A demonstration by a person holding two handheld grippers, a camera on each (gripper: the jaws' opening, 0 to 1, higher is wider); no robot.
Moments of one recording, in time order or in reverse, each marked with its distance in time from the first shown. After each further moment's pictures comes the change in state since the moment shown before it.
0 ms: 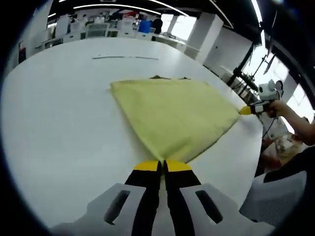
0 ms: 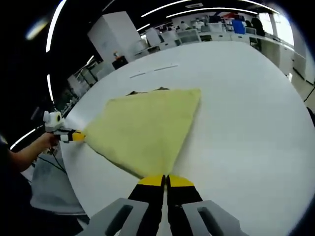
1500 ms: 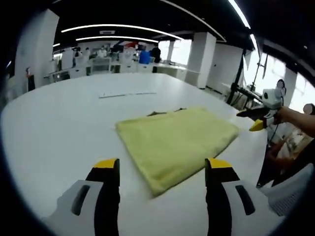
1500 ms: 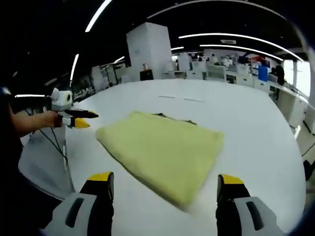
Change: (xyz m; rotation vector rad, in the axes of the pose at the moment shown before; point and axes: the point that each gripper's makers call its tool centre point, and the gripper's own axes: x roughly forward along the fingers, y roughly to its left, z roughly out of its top) left arm -0.043 -0.032 0.040 0.184 -0.295 0.101; right arm -0.024 0.058 0.023 -0.368 -0.233 0.035
